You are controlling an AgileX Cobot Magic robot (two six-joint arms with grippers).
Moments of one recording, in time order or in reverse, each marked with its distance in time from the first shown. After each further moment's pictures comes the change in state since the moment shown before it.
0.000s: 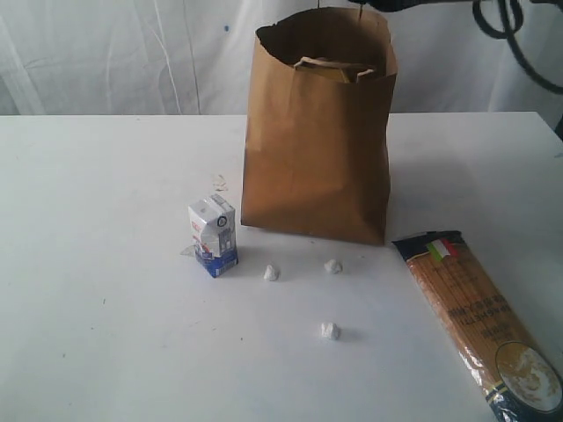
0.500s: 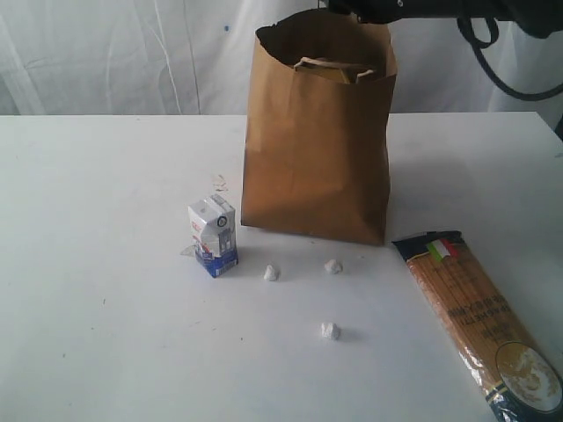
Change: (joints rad) left arm 0.000 0.000 0.000 0.000 0.000 0.000; right arm 0.000 0.065 -0.017 -0.036 -0.057 -0.004
